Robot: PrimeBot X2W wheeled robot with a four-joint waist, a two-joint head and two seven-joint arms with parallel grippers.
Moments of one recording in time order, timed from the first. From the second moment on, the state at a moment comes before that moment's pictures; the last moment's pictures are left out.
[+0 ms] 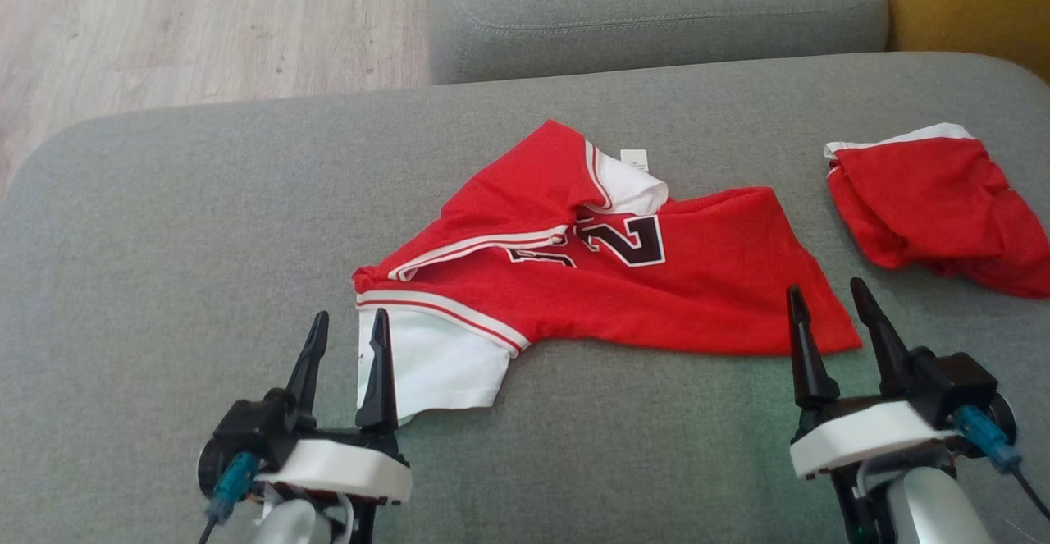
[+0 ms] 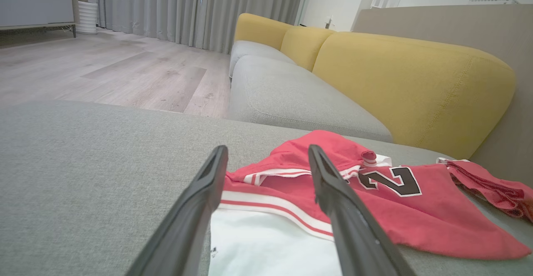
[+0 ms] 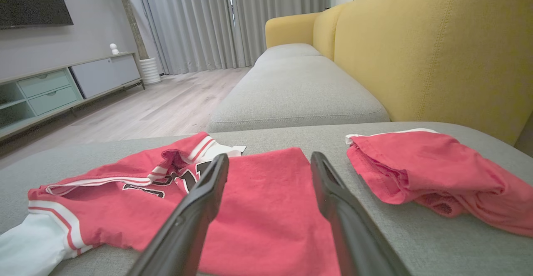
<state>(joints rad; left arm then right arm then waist) -0.11 0.05 -0.27 0.35 -0.37 -0.03 -0.25 -0.05 -0.04 0.03 0.27 0.11 0.13 -0.21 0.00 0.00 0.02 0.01</state>
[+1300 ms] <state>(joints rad) -0.20 0.06 -0.26 0.50 -0.40 0.03 -0.20 -0.08 -0.04 -0.02 0.36 0.13 0.13 -0.23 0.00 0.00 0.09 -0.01</state>
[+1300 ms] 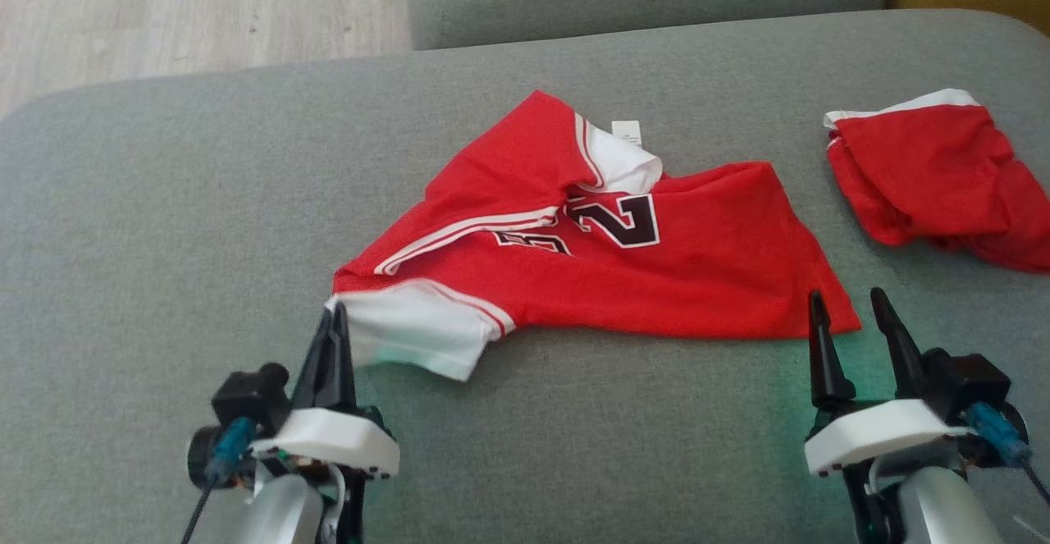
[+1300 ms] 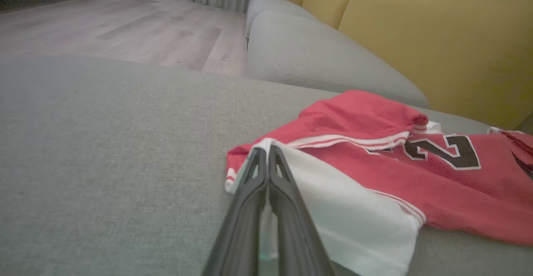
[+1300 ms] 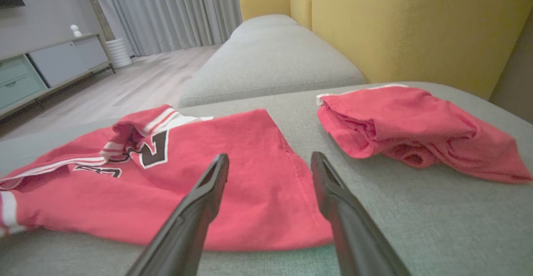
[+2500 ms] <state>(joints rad) -0.20 0.05 -0.23 0.32 -0.36 -0.02 -0.25 -0.29 -0.06 -0.04 0.77 0.26 0.13 -0.05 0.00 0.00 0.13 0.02</state>
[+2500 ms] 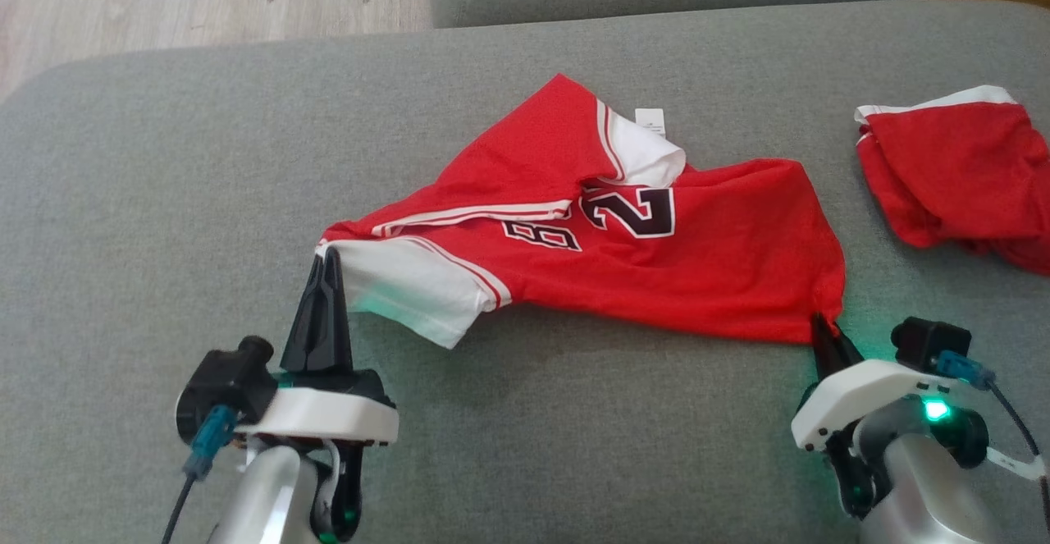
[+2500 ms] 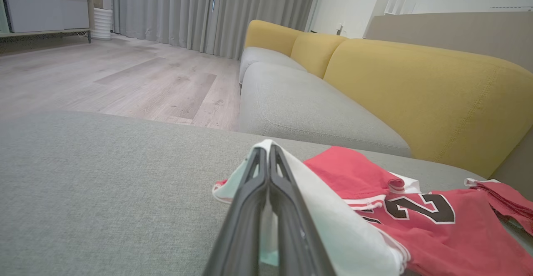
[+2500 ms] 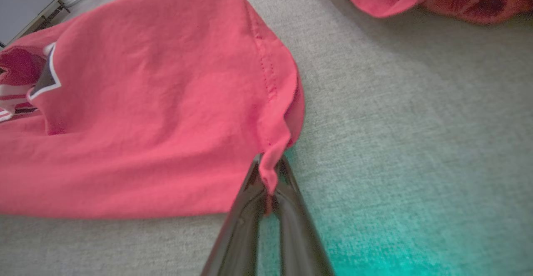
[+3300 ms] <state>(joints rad) -0.34 0.04 -0.13 -0.02 -0.55 -0.05 -0.22 -0.37 -0.16 0.12 0.15 0.28 0.13 -0.17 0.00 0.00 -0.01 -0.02</state>
